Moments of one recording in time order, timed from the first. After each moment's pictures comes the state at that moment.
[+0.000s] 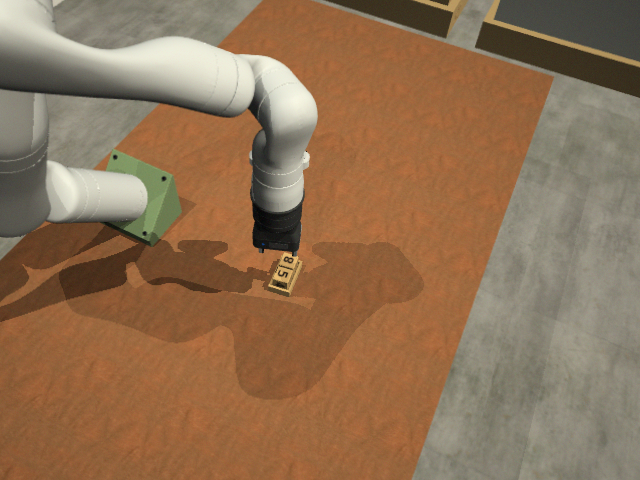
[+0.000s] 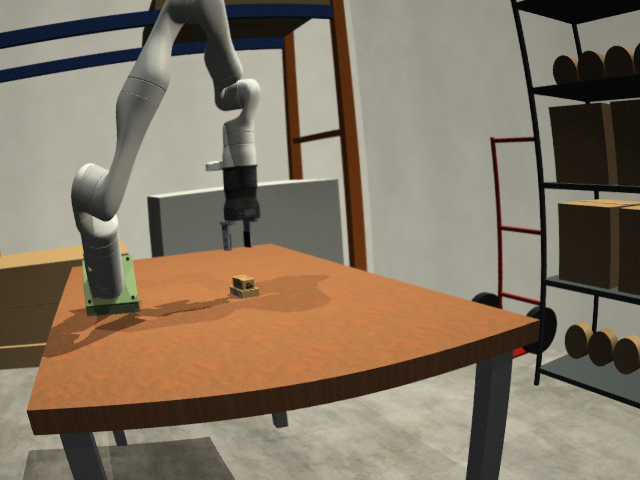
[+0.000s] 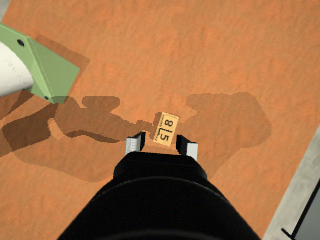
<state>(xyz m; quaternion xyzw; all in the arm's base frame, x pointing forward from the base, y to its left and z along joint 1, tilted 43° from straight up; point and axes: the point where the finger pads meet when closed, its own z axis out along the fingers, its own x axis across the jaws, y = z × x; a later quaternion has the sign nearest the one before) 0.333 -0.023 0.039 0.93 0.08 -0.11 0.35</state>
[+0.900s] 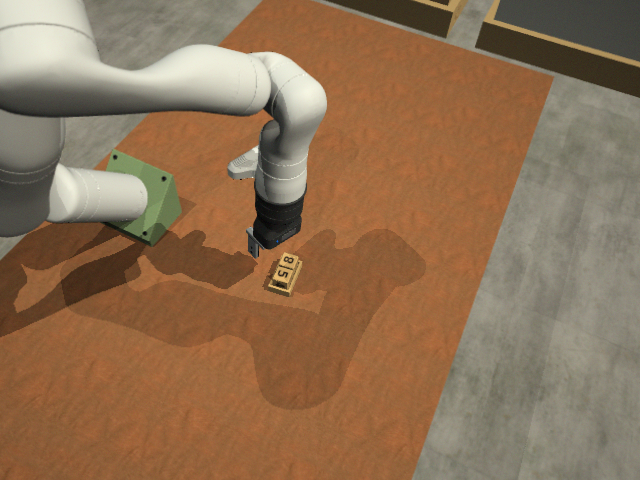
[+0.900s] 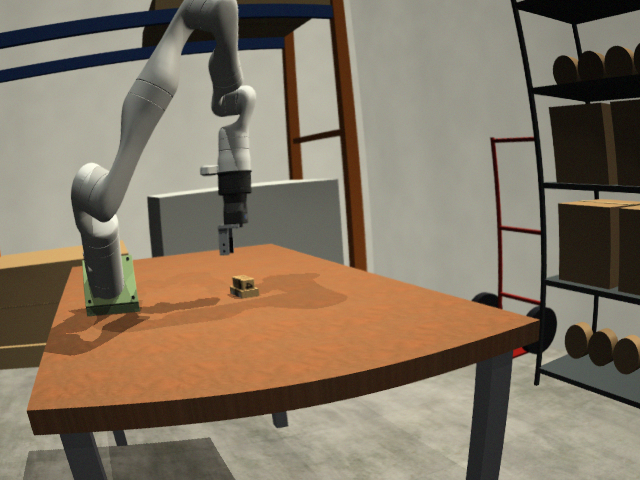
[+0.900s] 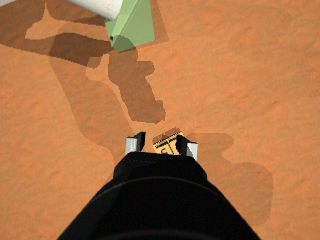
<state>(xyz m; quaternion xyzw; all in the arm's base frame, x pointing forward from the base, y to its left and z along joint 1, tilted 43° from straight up) 0.307 -0.021 0.030 0.82 0.43 -0.26 0.28</state>
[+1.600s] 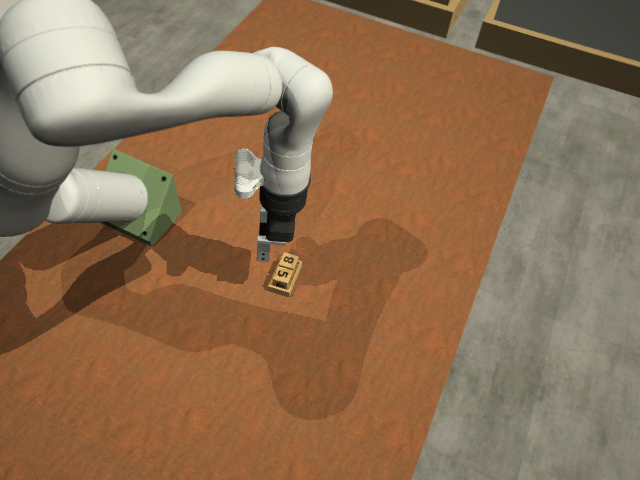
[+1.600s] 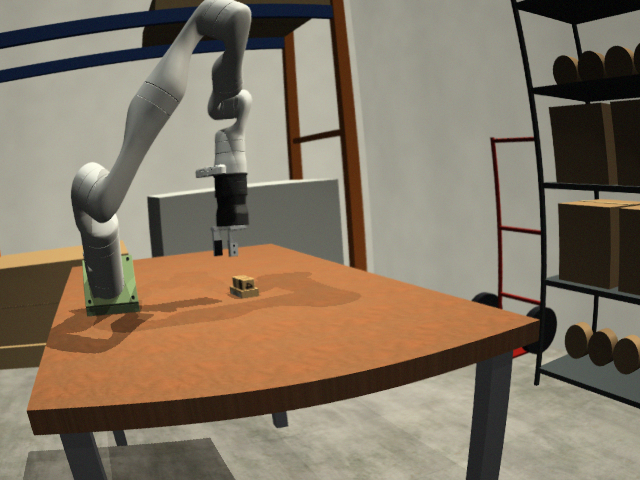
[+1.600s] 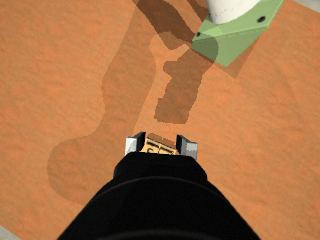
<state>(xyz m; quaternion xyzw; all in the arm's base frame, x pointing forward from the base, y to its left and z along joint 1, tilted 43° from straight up) 0.303 -0.024 0.028 0.57 0.72 -0.36 0.16</state>
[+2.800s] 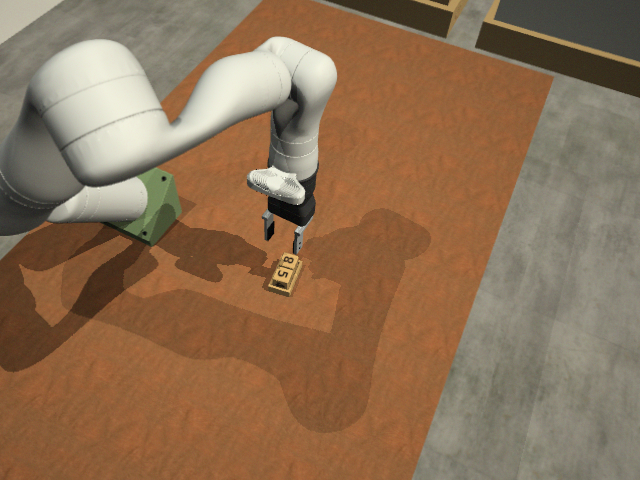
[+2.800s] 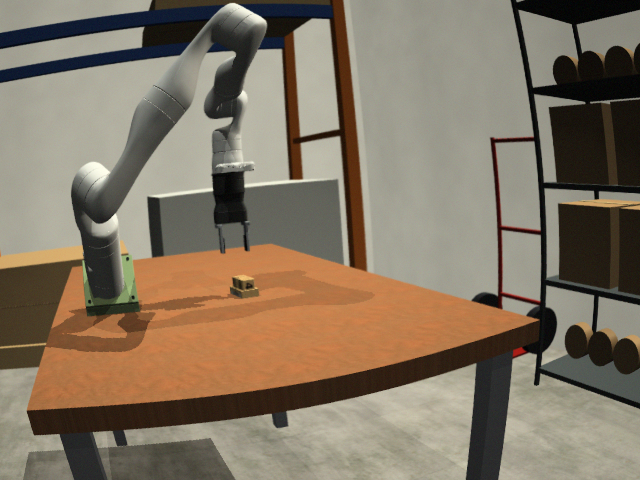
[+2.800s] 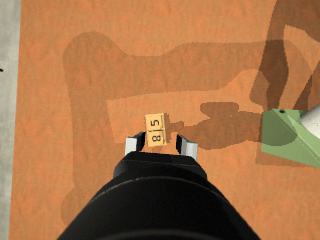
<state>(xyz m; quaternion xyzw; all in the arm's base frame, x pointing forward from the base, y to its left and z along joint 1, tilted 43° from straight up) 0.333 -0.012 0.016 0.11 0.92 -0.37 -0.04</state>
